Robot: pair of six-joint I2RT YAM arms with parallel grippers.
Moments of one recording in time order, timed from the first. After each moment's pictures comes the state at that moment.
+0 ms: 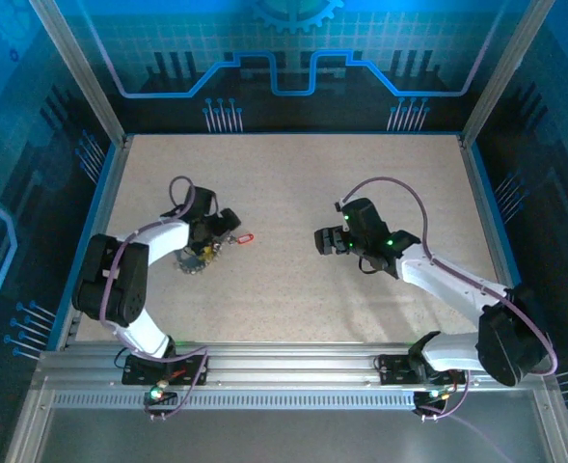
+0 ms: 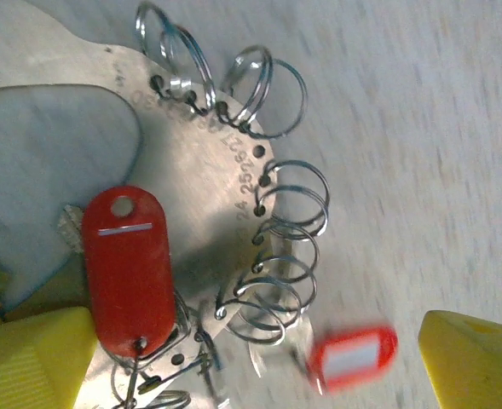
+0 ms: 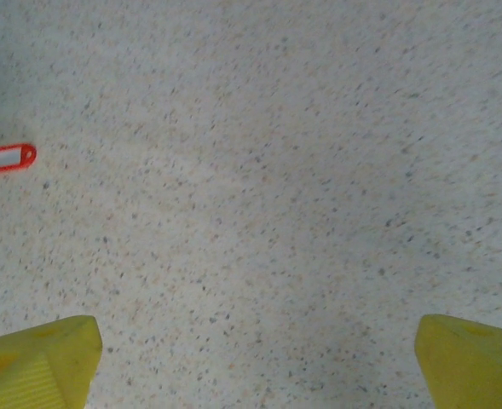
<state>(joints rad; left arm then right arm) -0.20 1.64 0.87 -0.30 0.10 -0.87 0.58 1.31 0.84 -0.36 0.11 0.31</state>
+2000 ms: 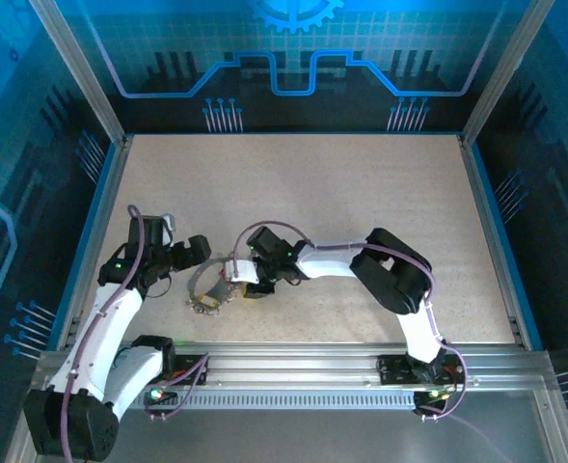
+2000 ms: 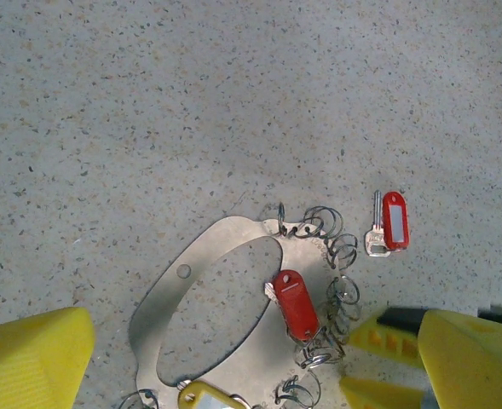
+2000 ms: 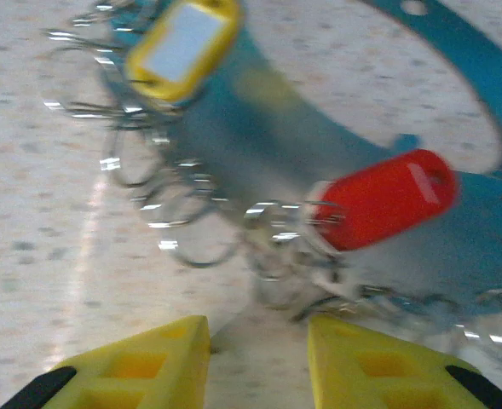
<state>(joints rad) -0.04 0.87 0.70 -0.73 0.12 -0.43 0.96 2.02 1.19 -0.13 -0.38 -0.62</state>
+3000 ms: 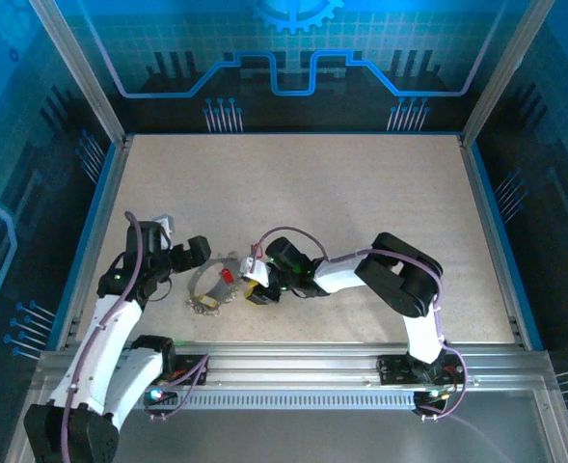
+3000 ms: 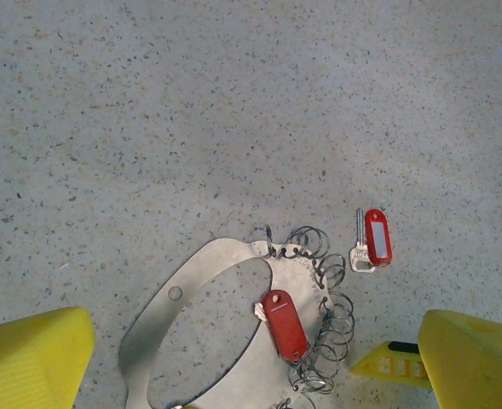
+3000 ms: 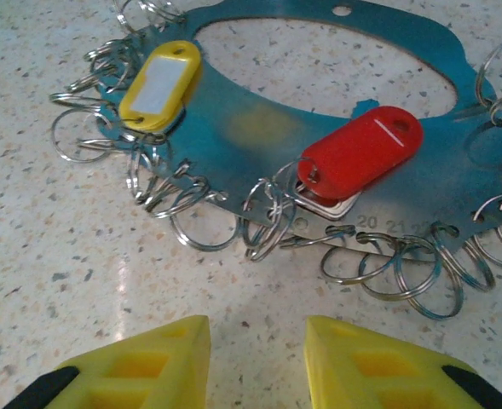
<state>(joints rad) -0.04 0.79 0.63 -0.64 0.13 -0.43 0.94 1.98 0.93 0.30 -0.41 -0.27</state>
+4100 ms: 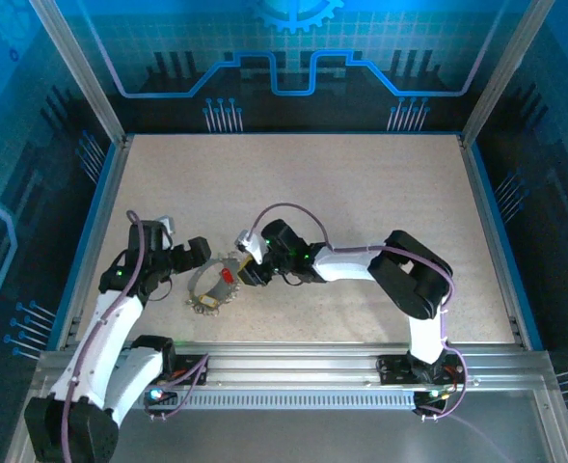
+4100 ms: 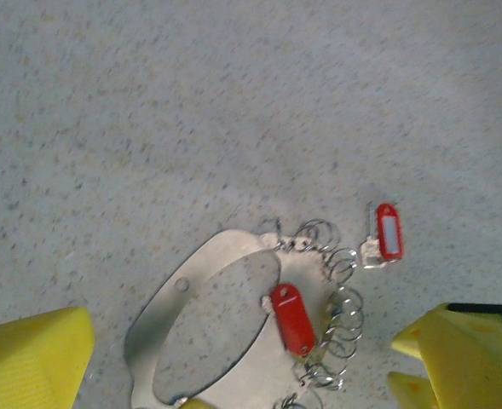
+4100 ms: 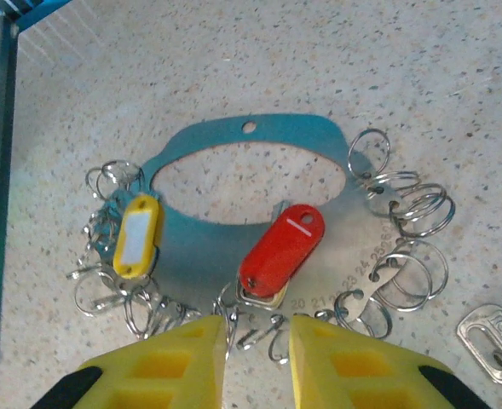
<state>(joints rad) -0.03 0.84 0.64 -0.67 0.11 -0.45 0.92 1.91 1.08 0.13 -0.39 0.10</state>
